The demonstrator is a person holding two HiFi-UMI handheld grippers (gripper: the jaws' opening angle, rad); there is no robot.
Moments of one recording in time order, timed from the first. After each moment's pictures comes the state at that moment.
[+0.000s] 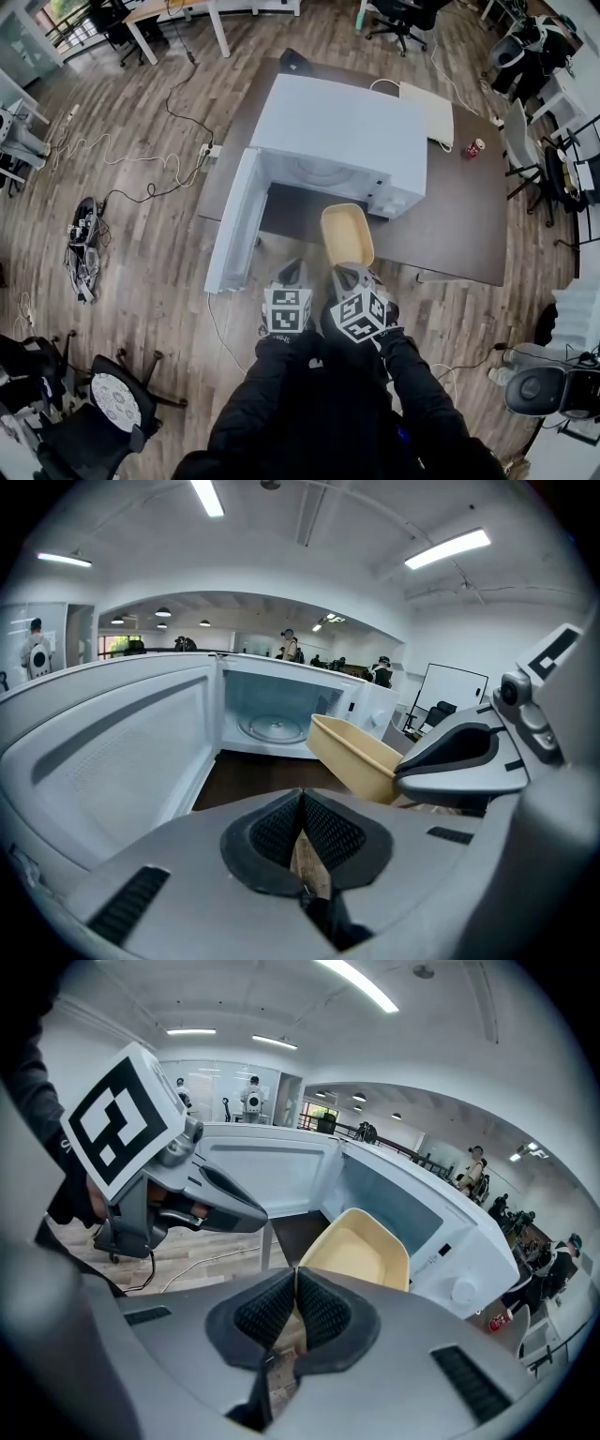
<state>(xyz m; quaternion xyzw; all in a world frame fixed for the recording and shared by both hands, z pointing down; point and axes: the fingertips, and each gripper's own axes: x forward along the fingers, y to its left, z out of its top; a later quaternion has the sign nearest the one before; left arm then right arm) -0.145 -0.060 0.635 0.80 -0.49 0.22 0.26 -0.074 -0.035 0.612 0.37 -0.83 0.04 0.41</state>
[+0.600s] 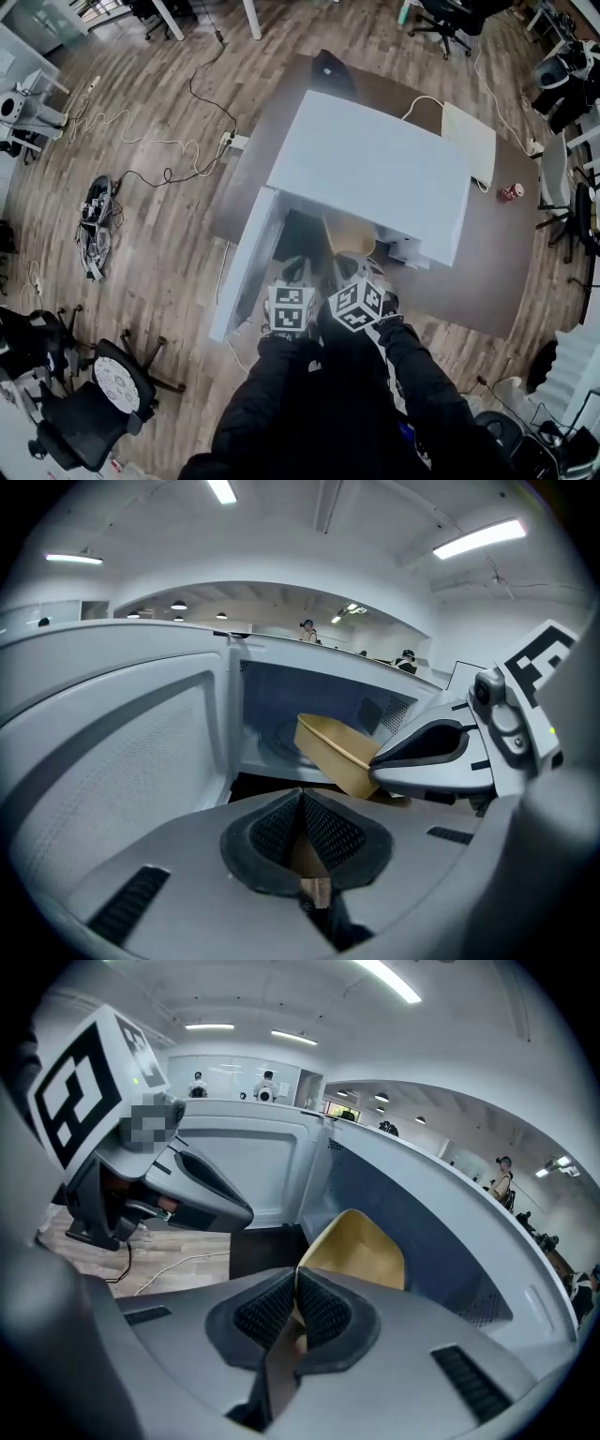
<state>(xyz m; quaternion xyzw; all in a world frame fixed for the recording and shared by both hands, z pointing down) -0.161 -0.184 0.660 0.76 -0.53 0.24 0.28 -0.094 -0.190 0.647 0.31 -0.85 0.02 0.43</state>
